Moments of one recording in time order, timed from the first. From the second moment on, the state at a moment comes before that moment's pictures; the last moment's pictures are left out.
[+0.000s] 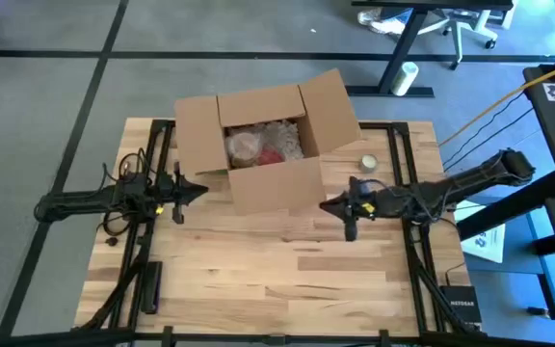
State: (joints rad) left arm 0.08 0.01 0.01 0.02 -0.09 -0.03; right arm 0.29 0.89 0.45 0.21 0.36 0.49
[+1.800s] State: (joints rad) left arm 0.08 0.01 0.01 0.02 -0.09 -0.03; right arm -0.22 0.04 0.01 0.08 -0.06 0.33
